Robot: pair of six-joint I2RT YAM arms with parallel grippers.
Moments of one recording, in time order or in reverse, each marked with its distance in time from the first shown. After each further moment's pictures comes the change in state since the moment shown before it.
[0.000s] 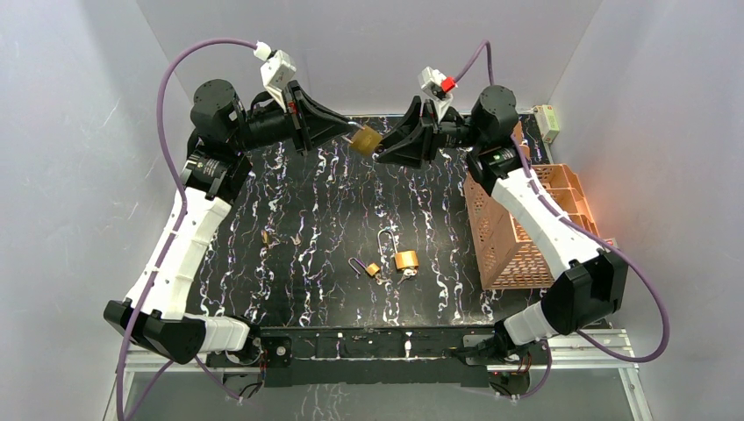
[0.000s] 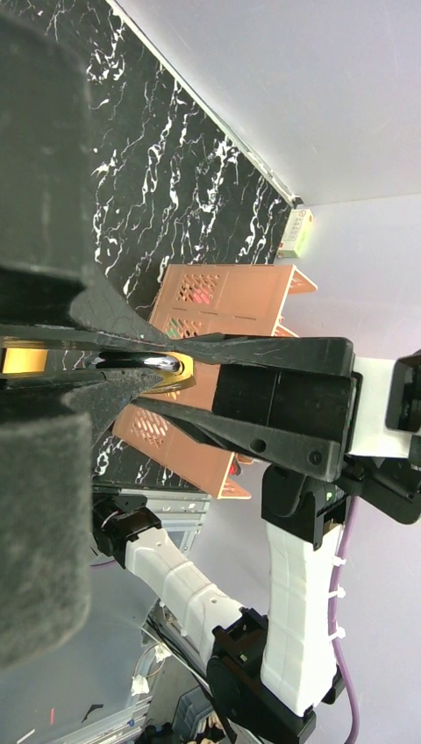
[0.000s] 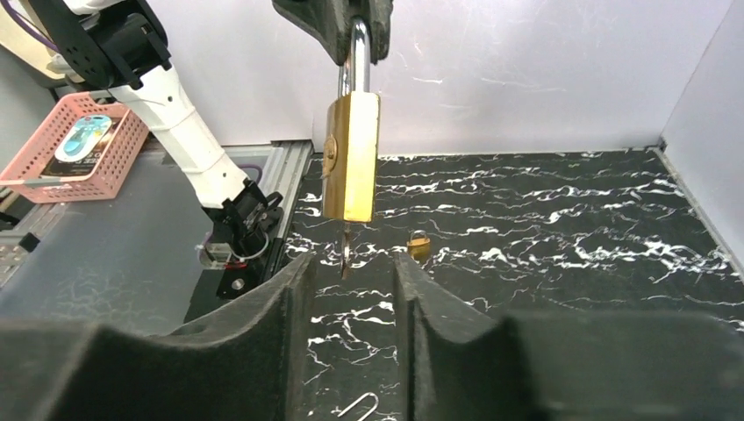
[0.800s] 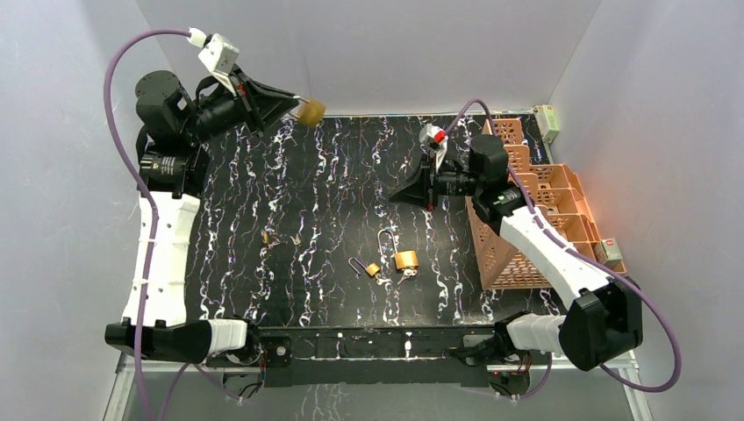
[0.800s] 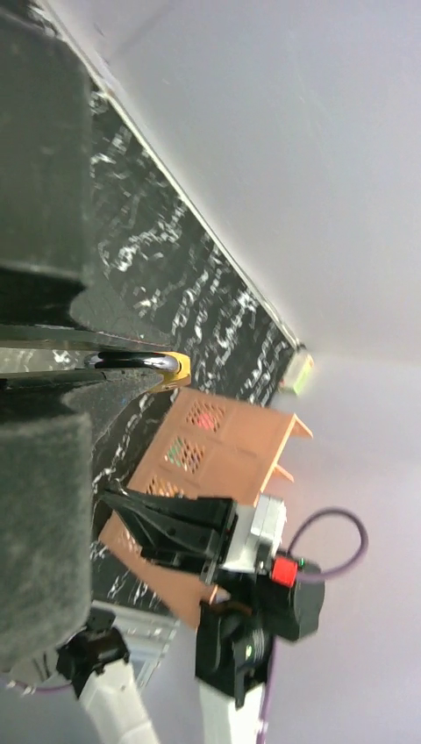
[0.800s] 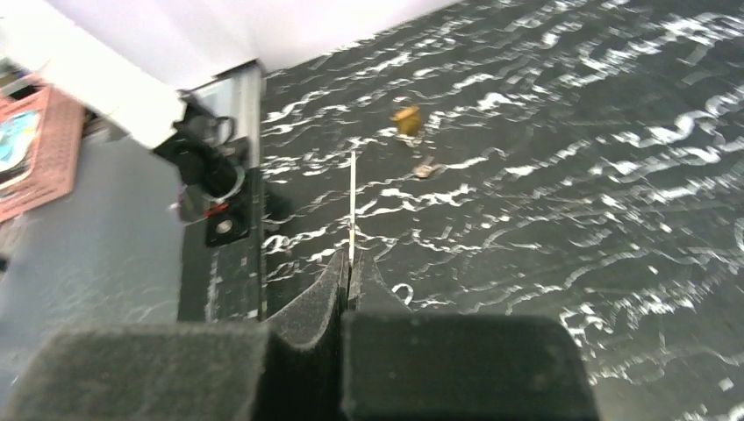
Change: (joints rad) left arm 0.257 -0.016 0.095 -0.114 0.017 0.076; right arm -0.002 -0.195 -0.402 -0.216 0.162 -0.196
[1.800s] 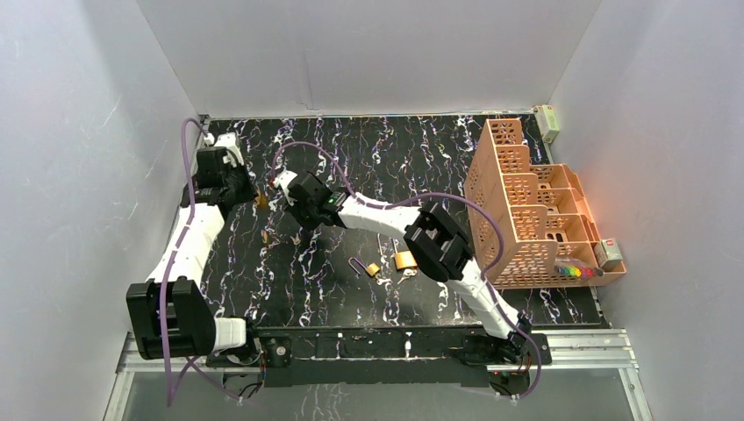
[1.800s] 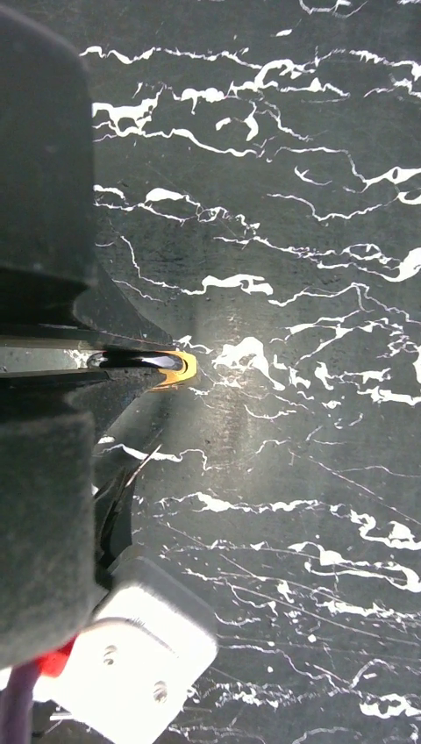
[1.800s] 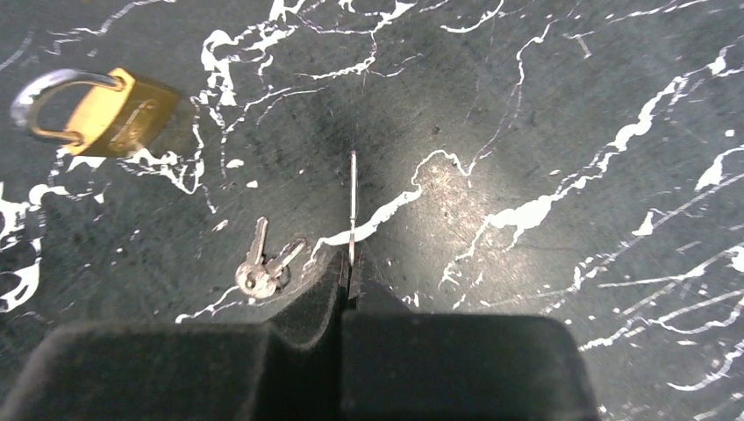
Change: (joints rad) left arm 0.165 0.010 -0.673 -0.142 -0.856 0.054; right arm 0.599 1.100 0.949 -0.451 1.075 -0.085
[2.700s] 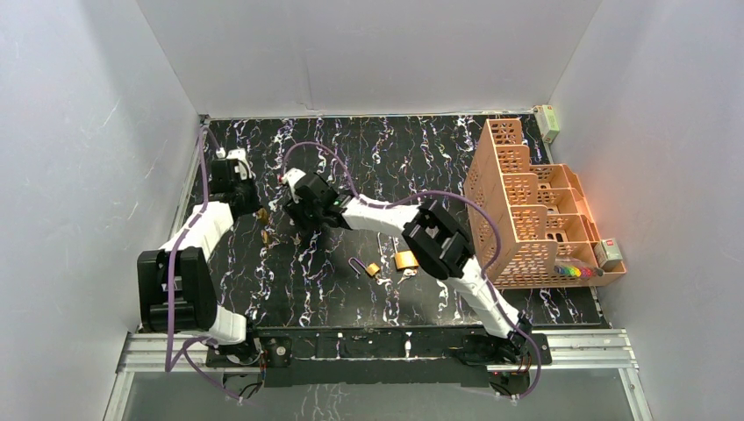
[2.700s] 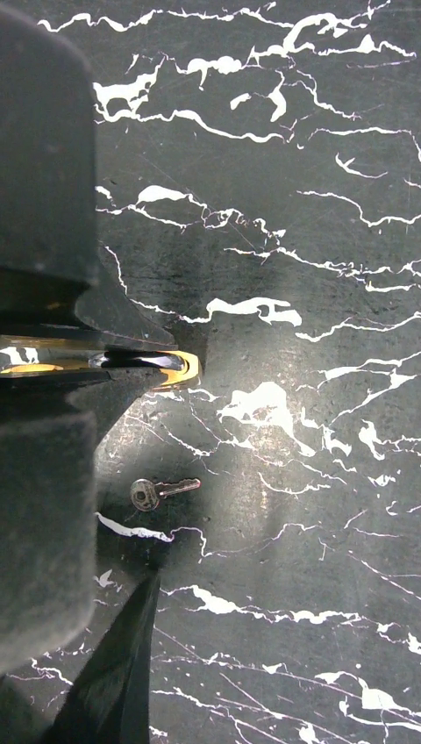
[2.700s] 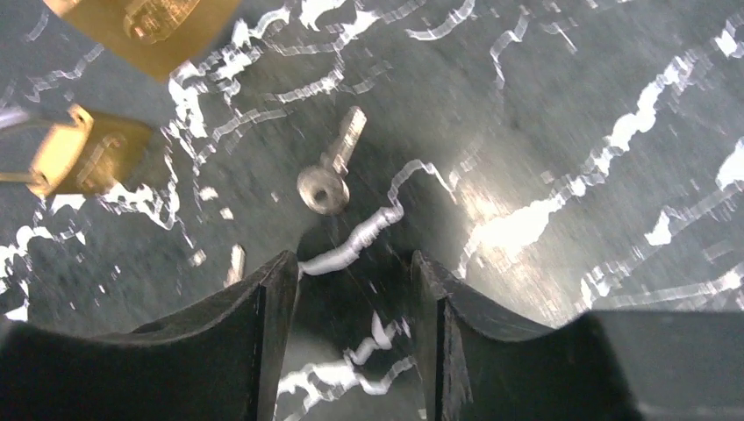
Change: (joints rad) left arm -0.002 0.140 -0.123 0.157 -0.072 0.030; right arm -0.024 0.055 -0.022 0.122 -0.014 0.088
